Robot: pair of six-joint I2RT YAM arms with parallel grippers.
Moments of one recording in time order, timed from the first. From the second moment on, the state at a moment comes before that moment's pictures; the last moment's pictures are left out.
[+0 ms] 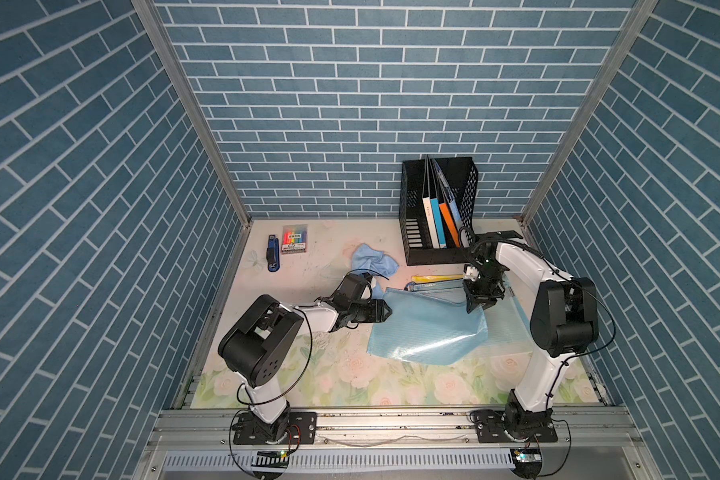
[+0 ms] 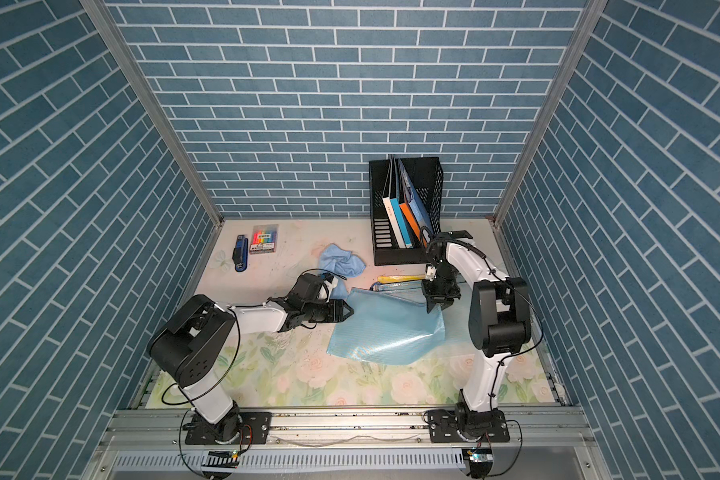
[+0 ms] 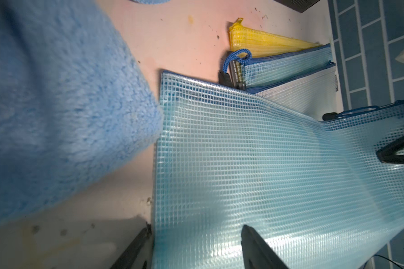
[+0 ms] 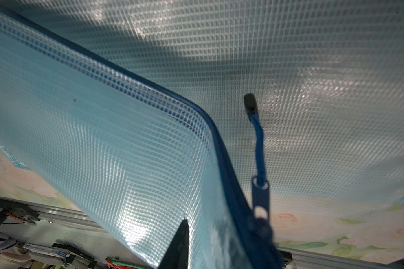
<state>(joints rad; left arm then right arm) -0.60 1.74 0.78 0.15 0.37 -0.61 0.21 1.87 1.49 -1.41 -0.19 0.05</state>
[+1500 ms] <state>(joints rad) -0.58 1.52 0.56 0.21 0.26 -0.71 0.23 1.73 1.36 -1.34 -0.27 0.07</state>
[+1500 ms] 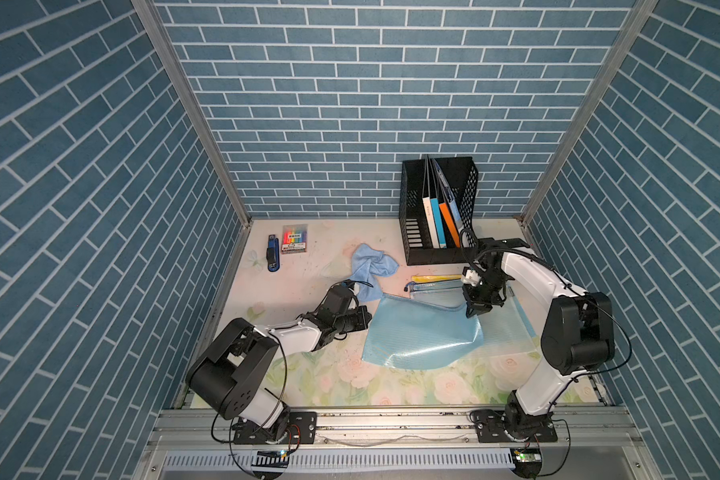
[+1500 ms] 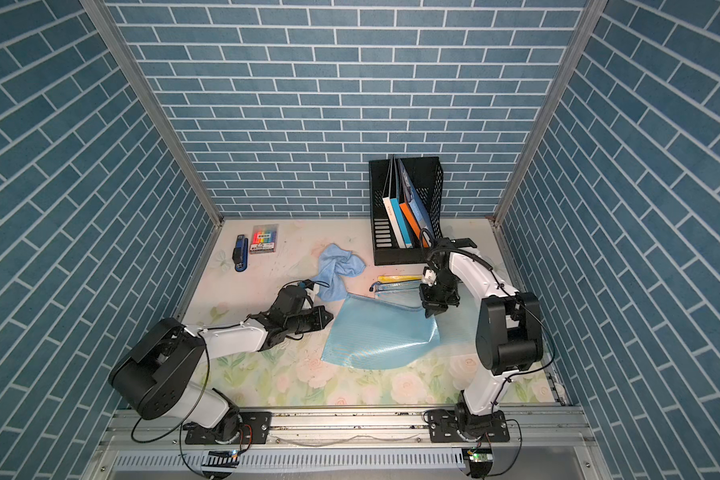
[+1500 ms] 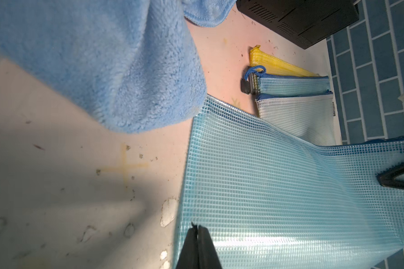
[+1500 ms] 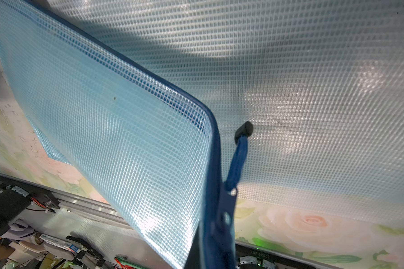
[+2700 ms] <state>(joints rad) -0.52 1.45 0.52 0.25 0.24 -0.75 0.15 1.85 1.44 -1.47 -0.16 0.07</state>
